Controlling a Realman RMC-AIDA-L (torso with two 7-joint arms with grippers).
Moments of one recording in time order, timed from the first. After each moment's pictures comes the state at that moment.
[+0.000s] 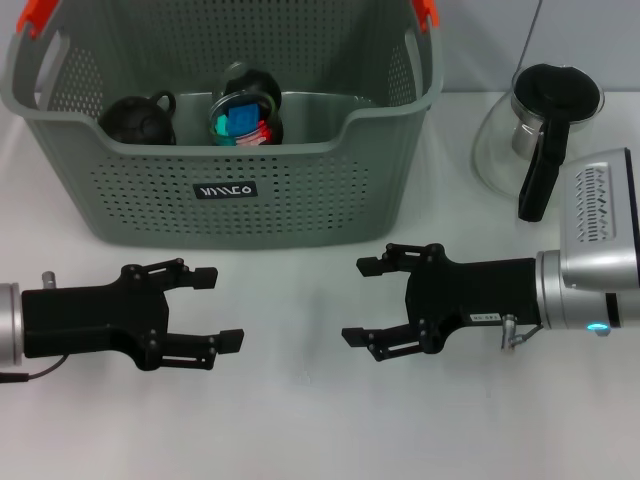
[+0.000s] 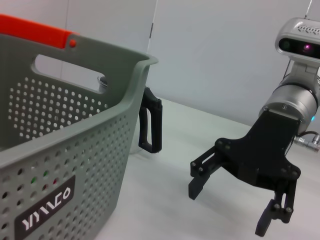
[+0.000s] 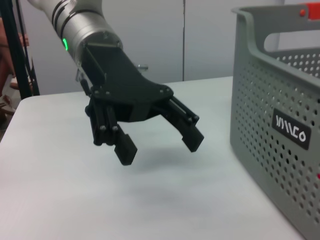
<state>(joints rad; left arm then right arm) -0.50 -2.11 0.34 0.70 2.35 1.75 -1.22 0.60 2.10 -1.21 -0.58 -1.77 -1.30 1.18</state>
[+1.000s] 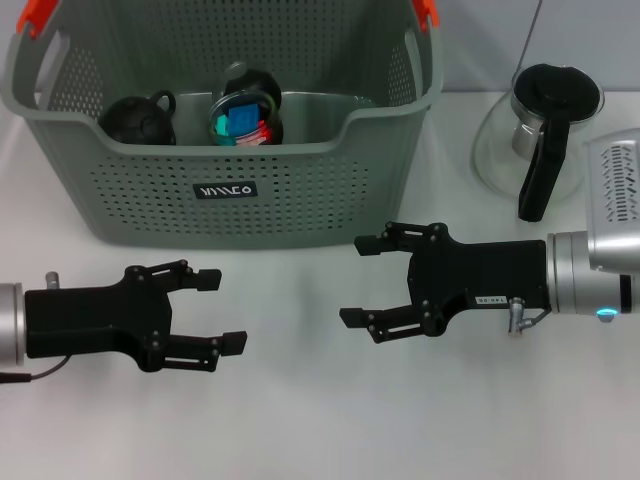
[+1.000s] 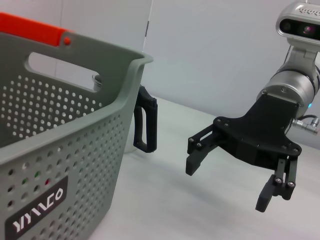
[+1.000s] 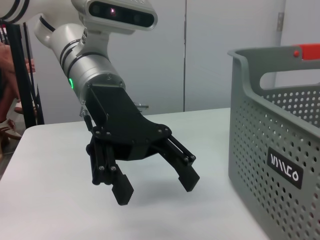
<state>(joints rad) -0.50 -2.11 0.35 0.70 2.34 1.76 -1.23 0.60 2.10 -1.15 -0.60 -1.75 -1.37 1.17</state>
